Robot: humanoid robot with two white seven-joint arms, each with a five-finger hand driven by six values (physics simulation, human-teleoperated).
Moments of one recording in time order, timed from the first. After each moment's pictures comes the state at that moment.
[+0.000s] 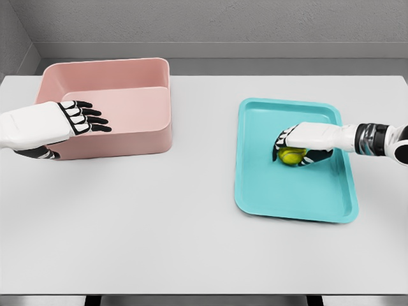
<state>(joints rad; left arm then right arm) -0.58 1.18 -0.70 -1.68 -0.40 -0.61 -0.20 -0.71 -0.75 0.78 -1.26 0.34 -0.61 0.57</state>
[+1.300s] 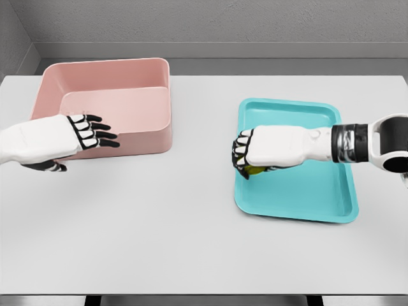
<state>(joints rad) -0.54 1.21 -0.70 -1.76 -0.40 -0.61 -0.20 -0.70 -0.78 0.76 -1.74 0.39 -0.61 0.61</state>
